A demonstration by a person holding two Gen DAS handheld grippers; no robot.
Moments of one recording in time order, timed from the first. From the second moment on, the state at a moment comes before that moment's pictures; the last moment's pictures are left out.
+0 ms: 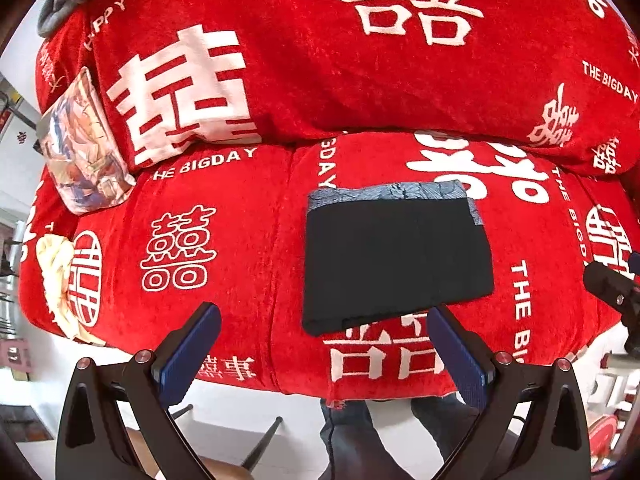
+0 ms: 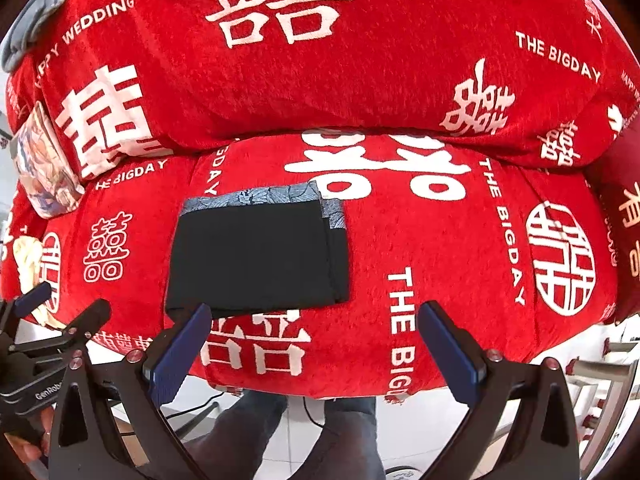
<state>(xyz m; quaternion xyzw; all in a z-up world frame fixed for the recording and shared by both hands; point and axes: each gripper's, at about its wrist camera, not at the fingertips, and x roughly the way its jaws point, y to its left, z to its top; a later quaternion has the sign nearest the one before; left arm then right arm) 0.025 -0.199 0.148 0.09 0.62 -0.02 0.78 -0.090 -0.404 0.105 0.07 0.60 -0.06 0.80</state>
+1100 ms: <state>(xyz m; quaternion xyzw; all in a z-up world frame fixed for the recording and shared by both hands) 0.029 -0.207 0.149 0.12 0.62 -0.03 0.78 -0.088 -0.388 0.105 0.05 0.60 -0.05 0.80</state>
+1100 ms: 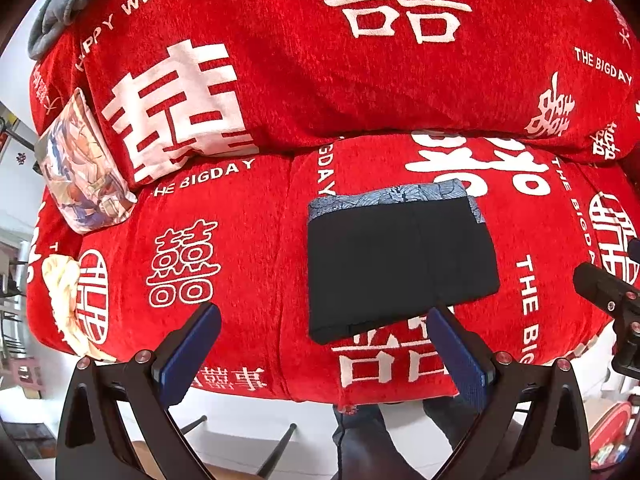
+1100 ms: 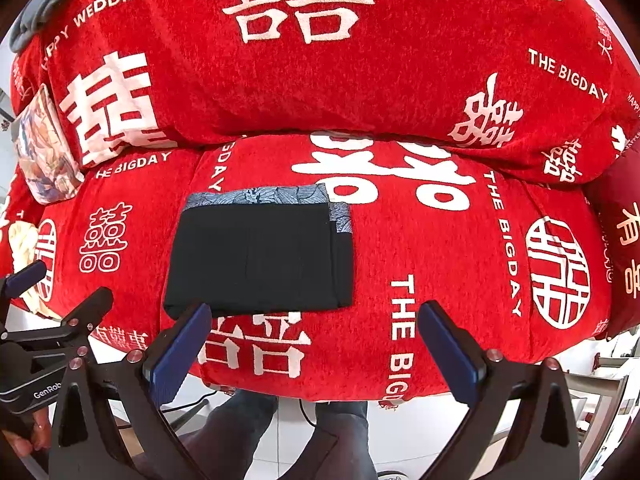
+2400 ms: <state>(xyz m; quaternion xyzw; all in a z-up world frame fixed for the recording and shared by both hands) 0.042 -0.218 0.147 0.09 0.61 -0.05 0.78 -0.077 -0.388 0.089 0.05 0.61 -0.05 0.79</state>
